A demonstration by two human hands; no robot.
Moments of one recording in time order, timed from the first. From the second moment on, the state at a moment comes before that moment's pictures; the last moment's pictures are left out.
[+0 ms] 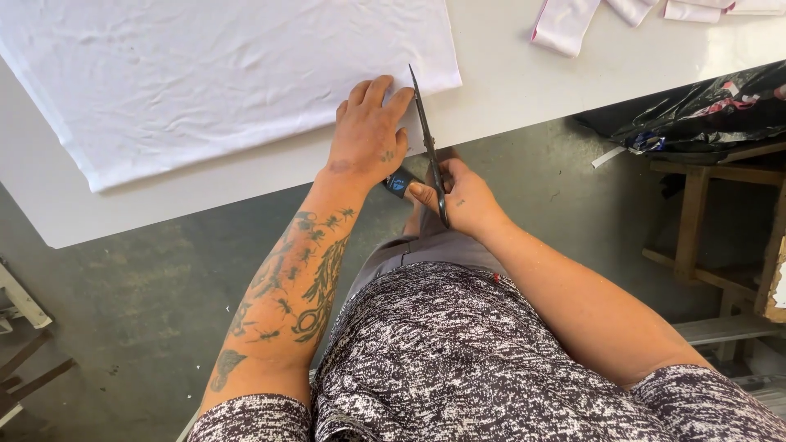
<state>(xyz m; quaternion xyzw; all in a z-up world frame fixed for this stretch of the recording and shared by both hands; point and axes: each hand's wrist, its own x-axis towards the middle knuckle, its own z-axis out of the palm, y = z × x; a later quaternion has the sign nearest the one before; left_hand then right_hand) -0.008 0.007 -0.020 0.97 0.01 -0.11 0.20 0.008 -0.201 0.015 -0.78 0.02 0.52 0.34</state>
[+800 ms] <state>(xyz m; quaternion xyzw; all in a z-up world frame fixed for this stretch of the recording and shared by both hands) -0.009 0.003 -0.023 0.97 0.02 -0.09 0.21 0.003 -0.210 -0.001 -0.77 0.03 0.50 0.39</state>
